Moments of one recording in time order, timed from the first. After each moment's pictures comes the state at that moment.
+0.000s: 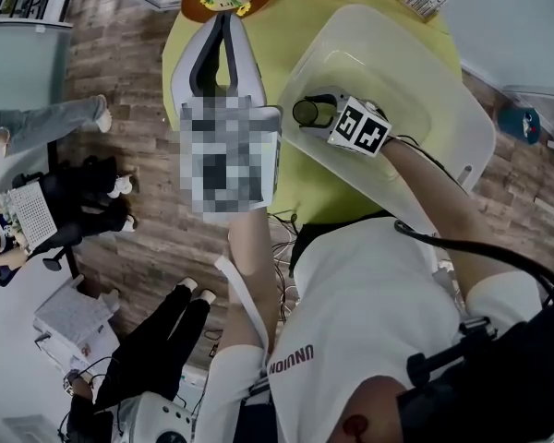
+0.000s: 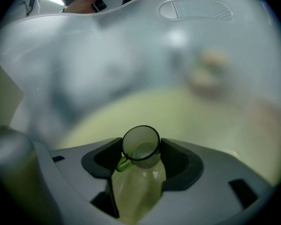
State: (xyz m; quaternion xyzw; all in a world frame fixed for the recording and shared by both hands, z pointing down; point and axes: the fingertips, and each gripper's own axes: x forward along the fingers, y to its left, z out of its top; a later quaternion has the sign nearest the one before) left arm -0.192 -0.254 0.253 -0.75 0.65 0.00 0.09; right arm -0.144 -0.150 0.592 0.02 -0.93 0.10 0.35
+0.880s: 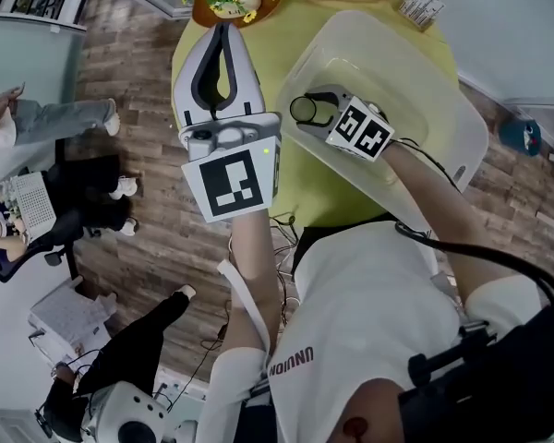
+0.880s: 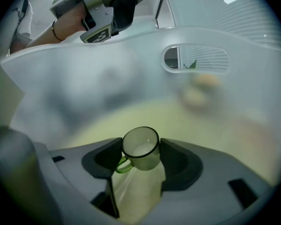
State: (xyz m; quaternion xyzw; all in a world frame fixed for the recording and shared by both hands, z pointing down) left arm -0.193 -0.235 0.237 -0.74 0.67 0.01 0.11; right arm -0.148 -0.168 0.546 0.06 -0.94 0.09 0.32
